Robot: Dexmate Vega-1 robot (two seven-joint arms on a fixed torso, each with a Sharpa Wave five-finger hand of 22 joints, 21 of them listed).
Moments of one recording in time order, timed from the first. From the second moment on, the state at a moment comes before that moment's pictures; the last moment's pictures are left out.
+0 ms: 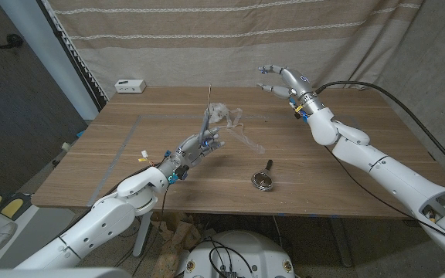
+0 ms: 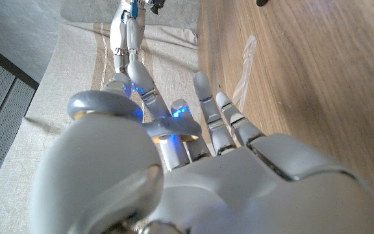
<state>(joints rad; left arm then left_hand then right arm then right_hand) 1.27 0.77 0.32 -2.02 -0.98 0.00 0.01 0.85 -0.16 0.34 -0.11 0.20 1.17 -0.05 0.58 0.37 0.66 -0.19 1.57 1.24 0.55 -0.05 0.88 1.19 0.30 0.00 0.34 0.33 -0.62 -0.66 -0.60 -1.45 -0.46 0.29 -0.45 0.90 0.10 -0.14 0.03 0.48 0.42 -0.14 0.34 0.20 0.56 -0.16 0.30 0.21 0.49 -0.05 0.20 0.21 0.27 0.02 0.48 0.17</state>
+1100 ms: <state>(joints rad) 1.28 0.85 0.29 -2.02 -0.97 0.07 0.05 0.61 -0.20 -0.01 -0.14 0.28 1.32 0.02 0.62 0.36 0.76 -0.20 1.57 1.24 0.65 -0.06 0.88 1.17 0.33 0.01 0.33 0.29 -0.60 -0.66 -0.61 -1.45 -0.46 0.29 -0.45 0.90 0.10 -0.14 0.02 0.48 0.42 -0.14 0.33 0.20 0.55 -0.17 0.31 0.20 0.48 -0.05 0.20 0.20 0.28 0.04 0.48 0.17</state>
